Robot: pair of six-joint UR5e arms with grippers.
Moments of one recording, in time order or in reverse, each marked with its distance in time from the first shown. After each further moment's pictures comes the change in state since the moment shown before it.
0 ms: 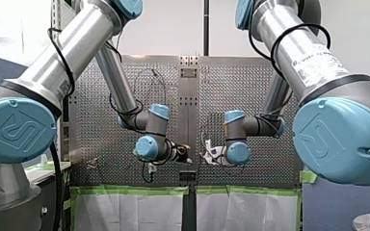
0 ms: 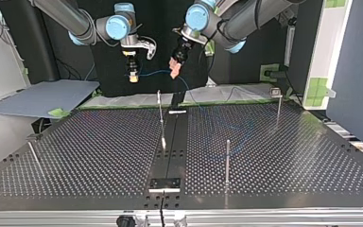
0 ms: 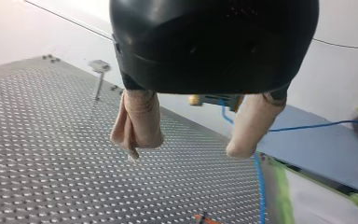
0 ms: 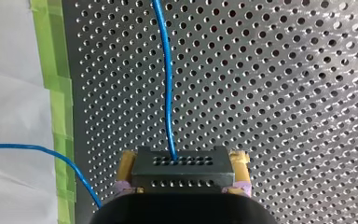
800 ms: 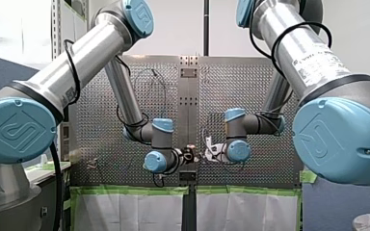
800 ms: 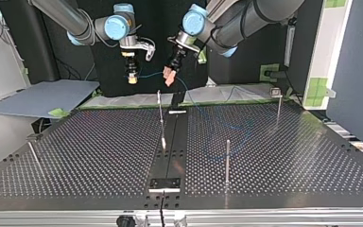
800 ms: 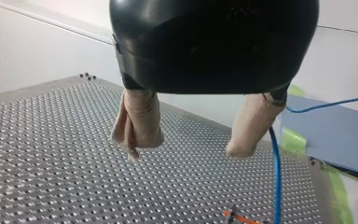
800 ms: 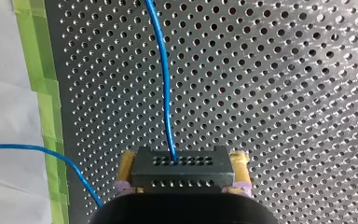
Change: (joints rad) left arm -0.004 -0.143 0.081 0.236 0.000 -0.023; right arm -0.005 -0.014 0.000 -0.007 -0.001 0.023
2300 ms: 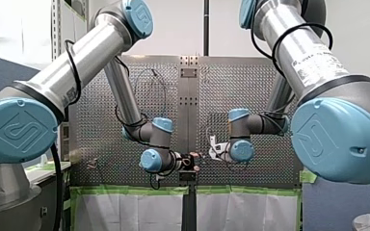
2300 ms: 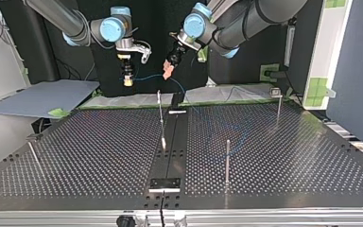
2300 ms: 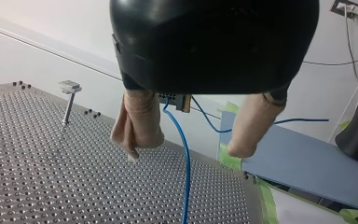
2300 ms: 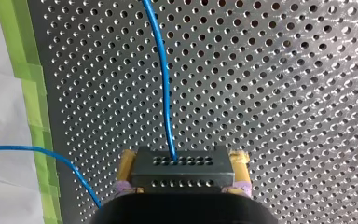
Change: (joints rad) left arm 0.017 0.001 0.000 -0.152 0.119 0.103; right arm -0.034 0.000 0.000 -0.025 -0.011 0.001
